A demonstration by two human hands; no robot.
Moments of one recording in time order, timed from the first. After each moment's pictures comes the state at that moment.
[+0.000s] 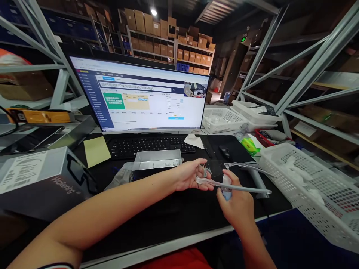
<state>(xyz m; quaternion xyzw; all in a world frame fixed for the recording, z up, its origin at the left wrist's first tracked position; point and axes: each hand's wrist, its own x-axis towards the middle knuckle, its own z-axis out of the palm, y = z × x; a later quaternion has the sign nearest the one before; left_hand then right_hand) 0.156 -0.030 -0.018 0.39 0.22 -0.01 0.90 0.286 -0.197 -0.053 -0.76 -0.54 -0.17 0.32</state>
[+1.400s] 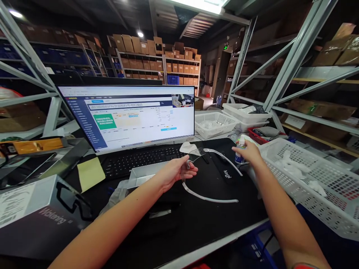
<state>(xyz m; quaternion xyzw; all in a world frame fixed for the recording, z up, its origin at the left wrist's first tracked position) 0.141 -0.008 0.003 0.52 0.31 0.20 0.77 0.486 -0.095 -0.018 -0.86 -0.39 0.00 0.34</state>
